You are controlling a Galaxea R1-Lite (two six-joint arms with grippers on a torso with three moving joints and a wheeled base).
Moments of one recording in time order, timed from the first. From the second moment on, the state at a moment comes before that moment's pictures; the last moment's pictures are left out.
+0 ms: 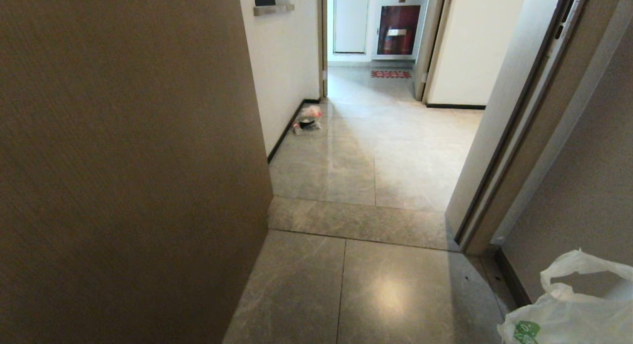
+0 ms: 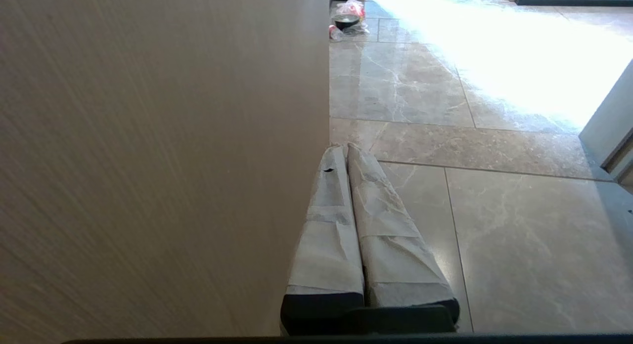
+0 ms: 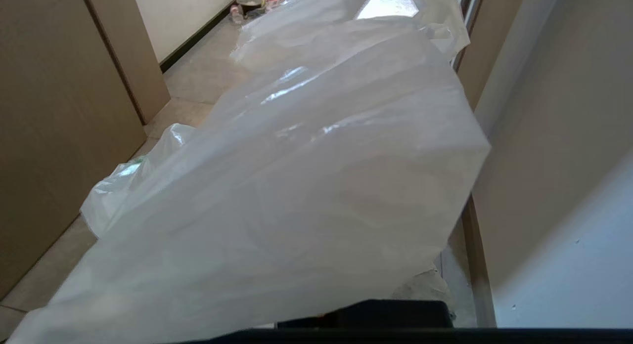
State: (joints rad) left arm 0.00 0.00 0.00 0.00 0.00 -0.01; right arm 0.00 0.00 0.00 0.00 0.02 -0.05
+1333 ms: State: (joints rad) left arm 0.00 0.00 0.00 0.00 0.00 -0.01; right arm 0.00 0.00 0.00 0.00 0.02 -0.05
